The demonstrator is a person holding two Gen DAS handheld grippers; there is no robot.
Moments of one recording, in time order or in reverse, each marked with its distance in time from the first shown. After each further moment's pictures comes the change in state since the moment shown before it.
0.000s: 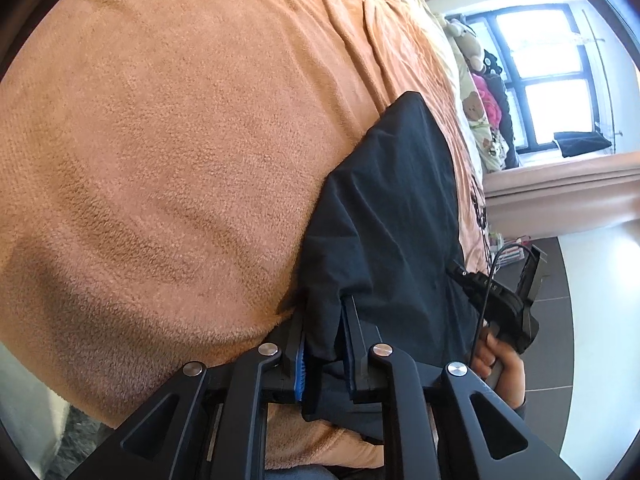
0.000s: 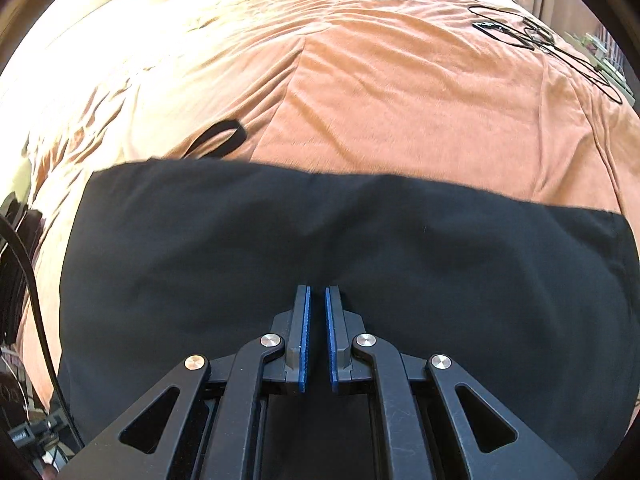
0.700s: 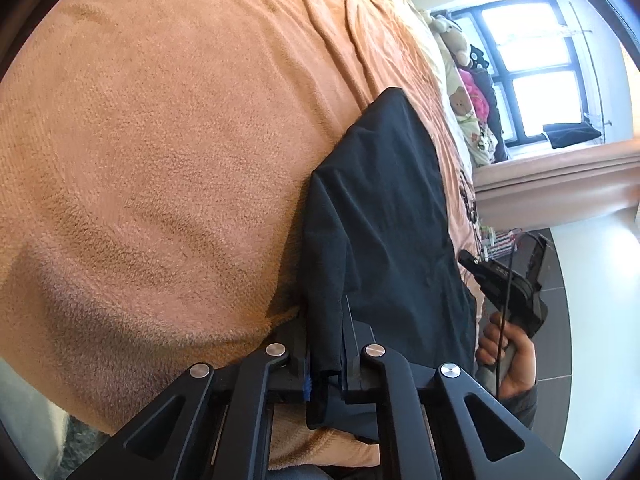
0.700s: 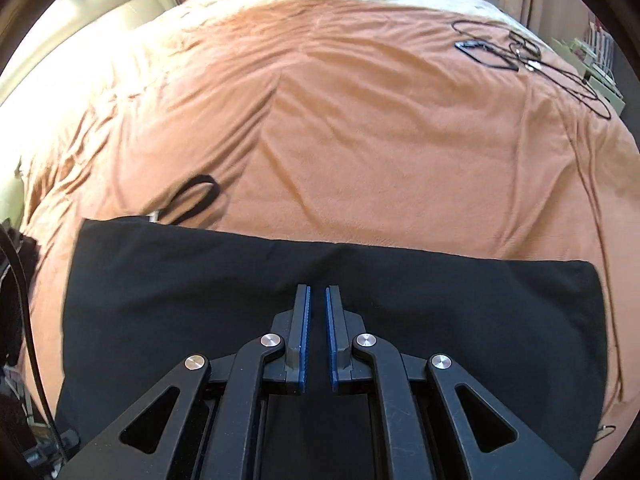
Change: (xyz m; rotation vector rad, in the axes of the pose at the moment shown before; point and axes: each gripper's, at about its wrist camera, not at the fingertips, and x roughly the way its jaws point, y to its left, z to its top) left arm -0.001 -0.006 0.000 0.039 0.000 -0.040; right arm -0.033 -0.013 0.016 -0.002 -0.058 -0.010
